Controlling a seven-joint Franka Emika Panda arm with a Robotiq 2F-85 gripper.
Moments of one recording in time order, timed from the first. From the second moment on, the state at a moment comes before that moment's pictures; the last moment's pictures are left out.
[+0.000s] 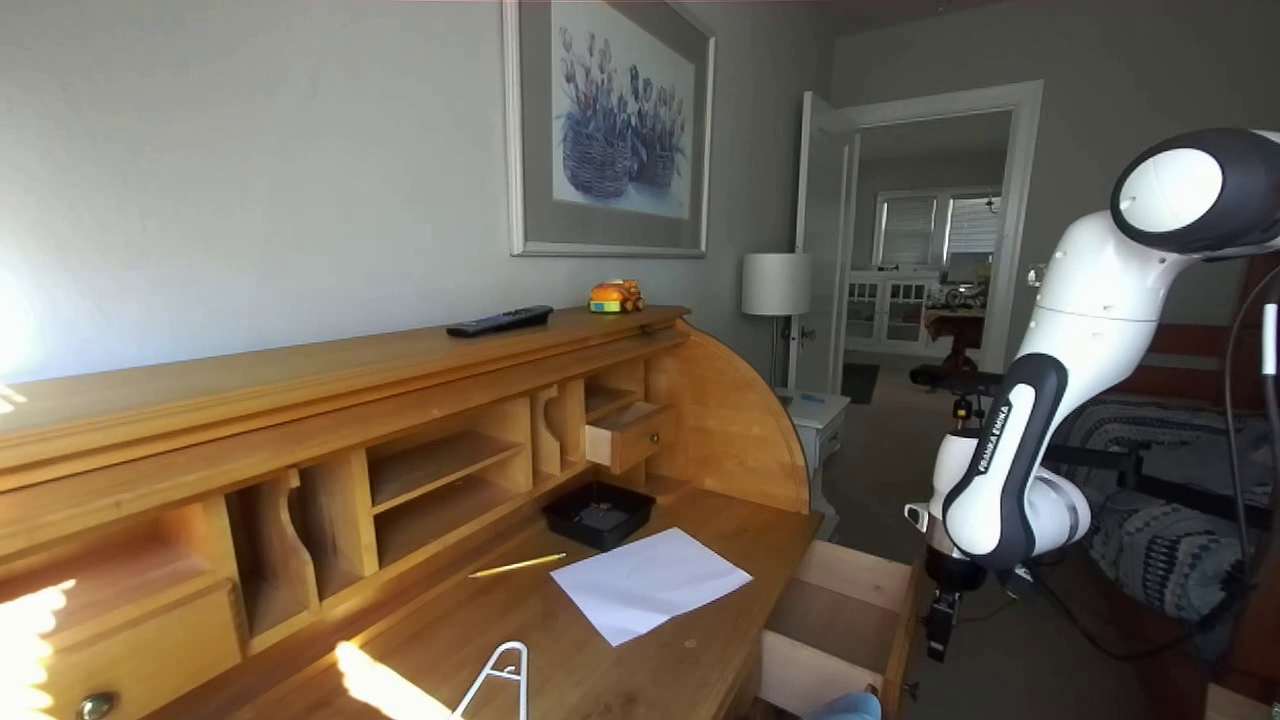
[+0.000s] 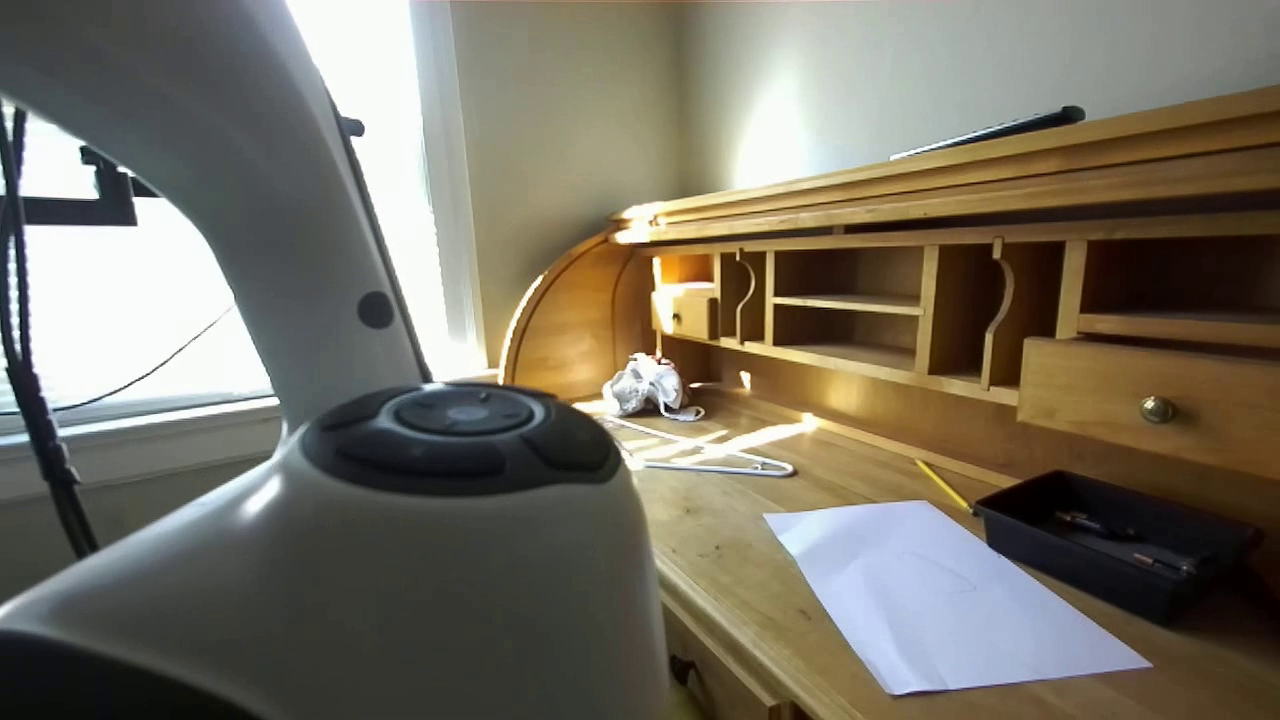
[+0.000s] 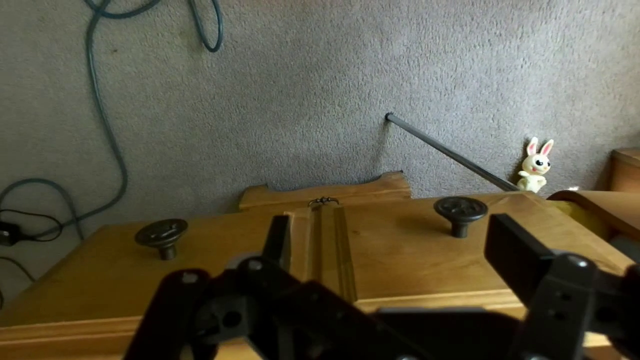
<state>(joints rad) -0.40 0.45 0.04 -2.58 -0.08 3.07 -0.49</state>
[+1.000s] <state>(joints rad) -0.52 0.66 0.08 -2.46 -0.25 3.26 -0.52</state>
